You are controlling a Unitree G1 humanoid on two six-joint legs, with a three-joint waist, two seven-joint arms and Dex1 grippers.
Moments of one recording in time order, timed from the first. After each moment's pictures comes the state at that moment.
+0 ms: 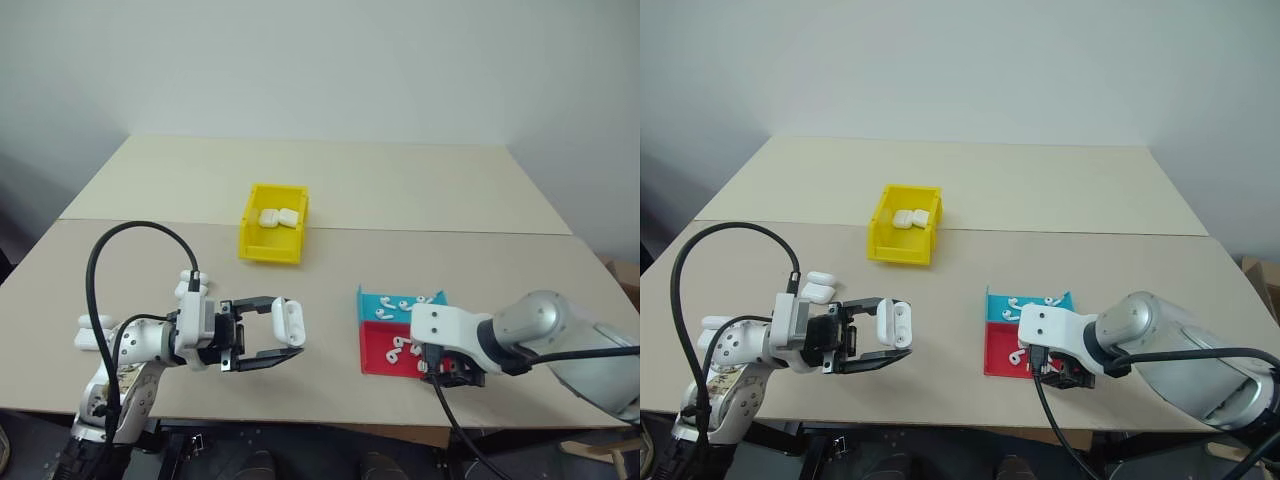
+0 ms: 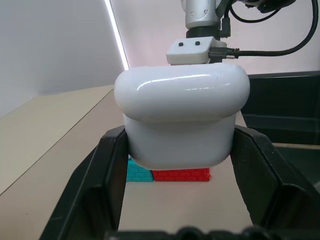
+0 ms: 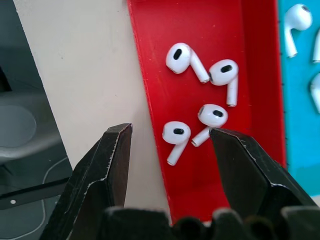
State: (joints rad) left arm -0.13 0.59 0.05 -0.30 -0.56 0.00 -1.24; right arm -0.60 -1.17 0.50 -0.75 0.32 1.21 0.94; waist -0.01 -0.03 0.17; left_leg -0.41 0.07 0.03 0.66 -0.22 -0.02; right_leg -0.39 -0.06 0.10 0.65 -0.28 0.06
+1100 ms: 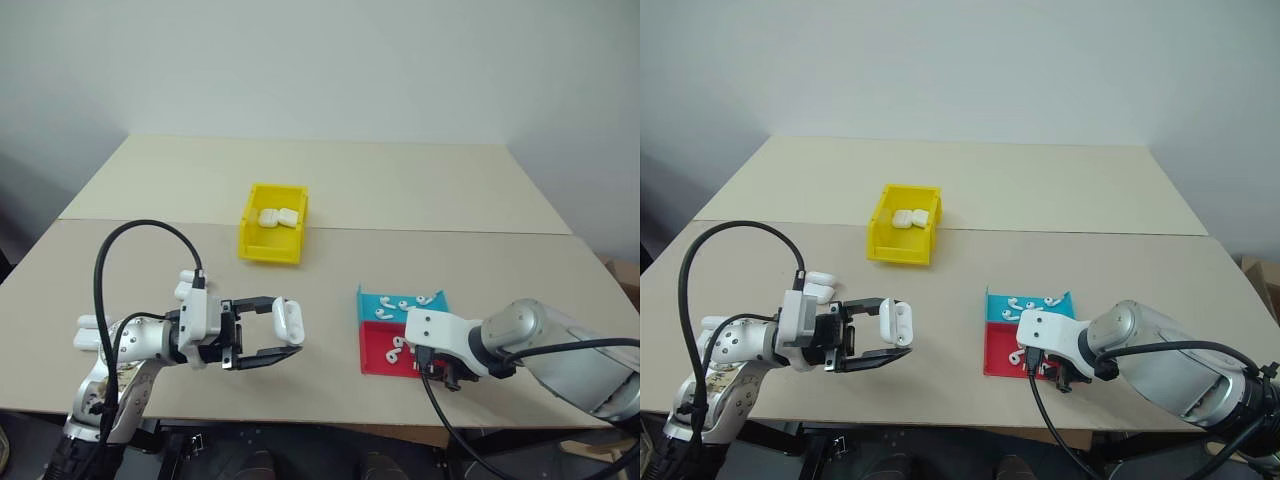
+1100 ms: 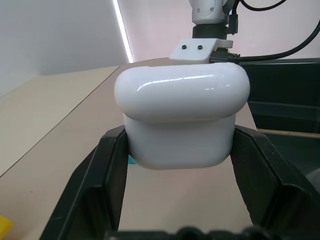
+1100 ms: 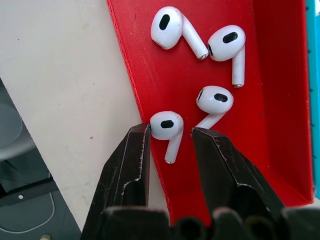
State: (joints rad) left arm -0.14 0.63 0.04 -0.32 -0.53 0.05 -1.20; right arm -0.60 -1.14 0.58 -0.70 0.27 1.25 0.87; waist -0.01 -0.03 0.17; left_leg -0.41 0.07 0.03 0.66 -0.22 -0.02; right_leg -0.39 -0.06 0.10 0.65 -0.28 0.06
